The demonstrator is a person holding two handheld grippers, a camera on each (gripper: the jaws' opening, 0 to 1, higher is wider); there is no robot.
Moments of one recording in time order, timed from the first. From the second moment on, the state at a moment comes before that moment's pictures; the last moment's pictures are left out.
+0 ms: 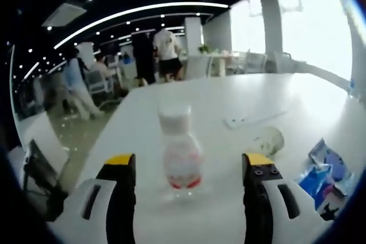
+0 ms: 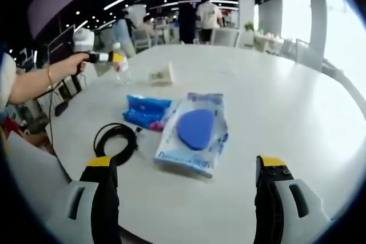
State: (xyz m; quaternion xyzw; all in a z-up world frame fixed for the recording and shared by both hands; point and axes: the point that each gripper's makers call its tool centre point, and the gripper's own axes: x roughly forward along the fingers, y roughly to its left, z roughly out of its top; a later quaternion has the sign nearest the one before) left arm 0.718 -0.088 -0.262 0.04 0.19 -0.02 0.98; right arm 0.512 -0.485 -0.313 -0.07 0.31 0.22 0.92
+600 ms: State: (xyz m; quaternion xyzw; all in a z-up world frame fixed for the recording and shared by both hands) left arm 0.694 -0.130 -0.223 0.11 0.12 -0.12 0.98; right arm 0.510 -0.481 -0.312 -0.07 0.31 0.23 0.92
